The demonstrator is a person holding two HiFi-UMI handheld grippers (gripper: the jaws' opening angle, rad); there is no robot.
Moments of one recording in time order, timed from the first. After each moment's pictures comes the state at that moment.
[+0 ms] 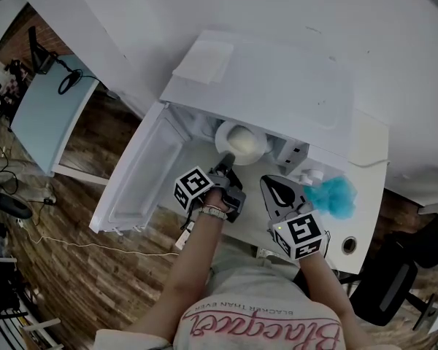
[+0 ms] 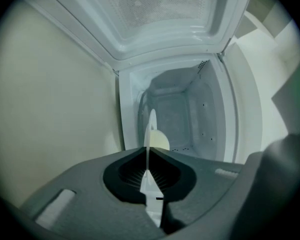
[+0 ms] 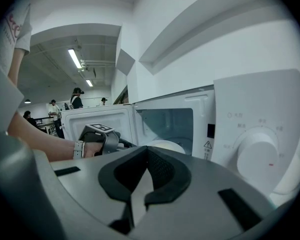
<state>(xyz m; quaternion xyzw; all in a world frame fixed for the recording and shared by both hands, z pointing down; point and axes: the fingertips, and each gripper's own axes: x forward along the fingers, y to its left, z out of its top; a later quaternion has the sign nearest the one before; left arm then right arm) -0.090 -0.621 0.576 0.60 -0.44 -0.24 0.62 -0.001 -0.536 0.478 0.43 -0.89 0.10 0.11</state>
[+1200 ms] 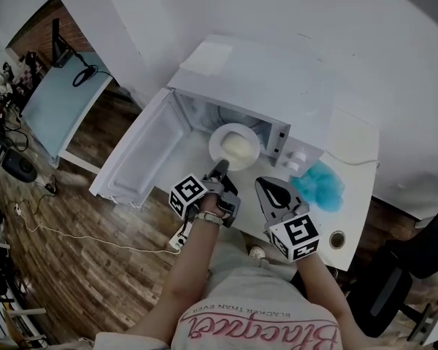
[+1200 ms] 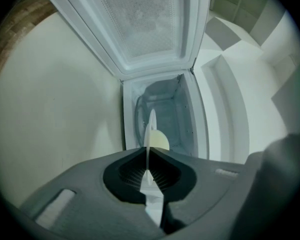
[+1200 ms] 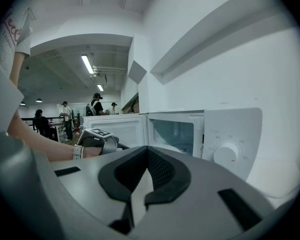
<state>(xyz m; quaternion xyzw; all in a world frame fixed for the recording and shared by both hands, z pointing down) -0.082 -0.548 0.549 0.59 -0.46 -0.29 0.59 0.018 -0.470 0.446 0.39 -0.92 0.06 0.08</state>
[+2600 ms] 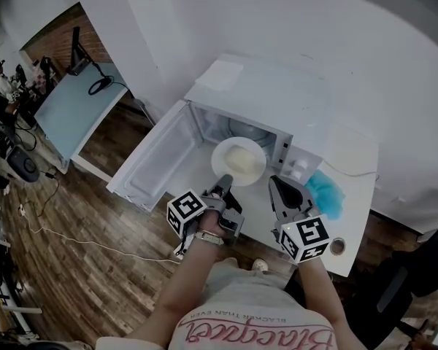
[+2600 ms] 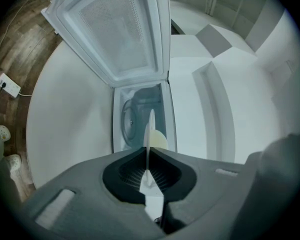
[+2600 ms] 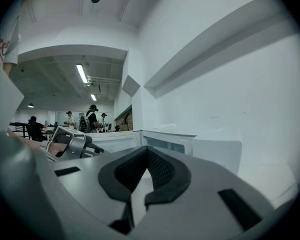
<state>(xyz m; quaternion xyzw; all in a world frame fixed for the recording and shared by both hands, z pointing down) -0.083 -0.490 0.475 0.58 -0.46 -0.32 0.60 0.038 -0.465 0.393 0.43 -0.90 0.05 0.02</state>
